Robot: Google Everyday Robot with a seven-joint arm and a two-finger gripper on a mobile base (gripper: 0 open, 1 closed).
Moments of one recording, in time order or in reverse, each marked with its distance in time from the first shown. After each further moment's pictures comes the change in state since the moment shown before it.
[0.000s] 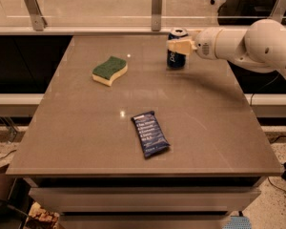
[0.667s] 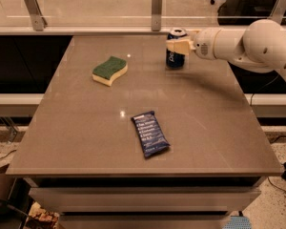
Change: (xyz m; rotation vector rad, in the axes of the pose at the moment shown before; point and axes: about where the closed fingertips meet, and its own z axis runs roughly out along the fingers) arm 0.000 0.004 0.005 -0.009 0.000 0.000
